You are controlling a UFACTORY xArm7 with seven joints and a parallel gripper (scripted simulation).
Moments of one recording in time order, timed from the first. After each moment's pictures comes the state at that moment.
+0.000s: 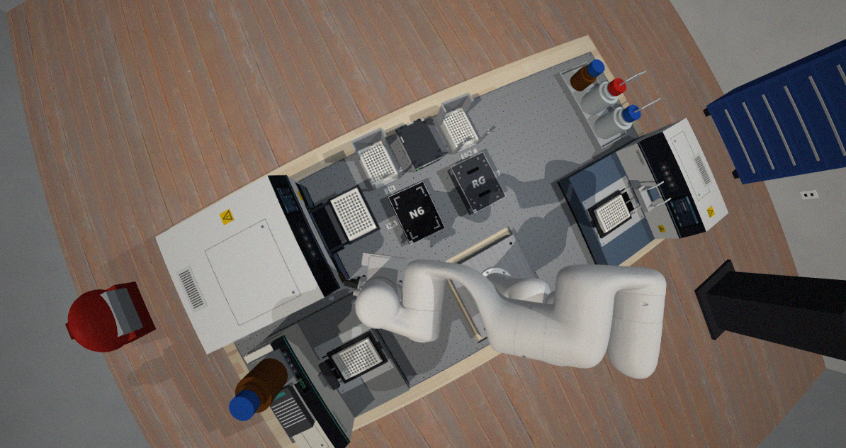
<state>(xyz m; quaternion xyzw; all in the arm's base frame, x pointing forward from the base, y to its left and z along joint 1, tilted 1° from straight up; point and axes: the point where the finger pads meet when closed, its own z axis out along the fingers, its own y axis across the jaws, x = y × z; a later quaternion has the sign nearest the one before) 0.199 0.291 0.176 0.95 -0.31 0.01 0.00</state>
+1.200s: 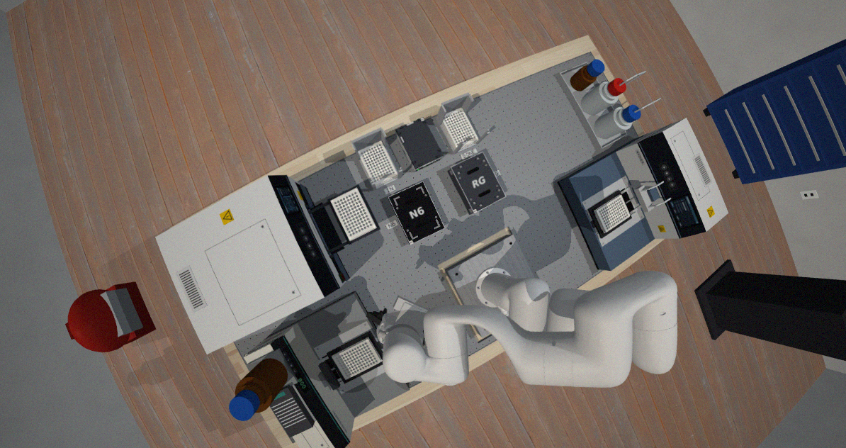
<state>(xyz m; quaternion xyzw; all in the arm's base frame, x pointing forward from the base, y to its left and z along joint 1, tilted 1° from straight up) 0.092 0.297 0.174 0.89 -0.46 0.01 0.00</state>
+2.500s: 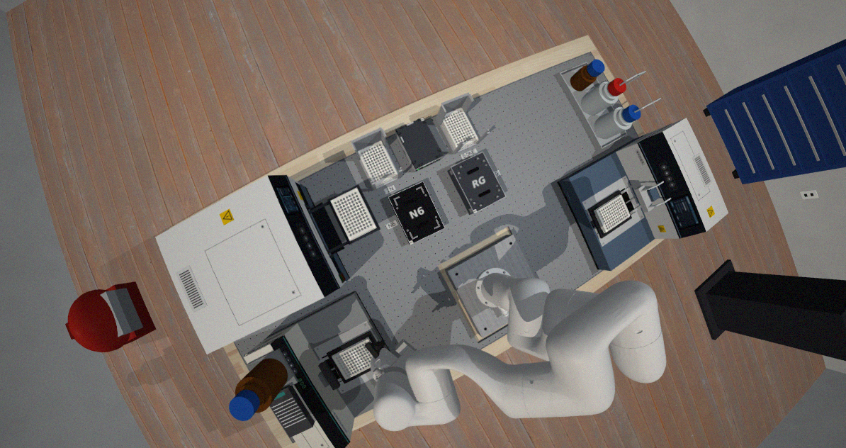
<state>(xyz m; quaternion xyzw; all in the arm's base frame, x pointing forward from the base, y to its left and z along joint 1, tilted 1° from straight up) 0.020 0.356 0.173 0.81 -0.59 0.01 0.00</state>
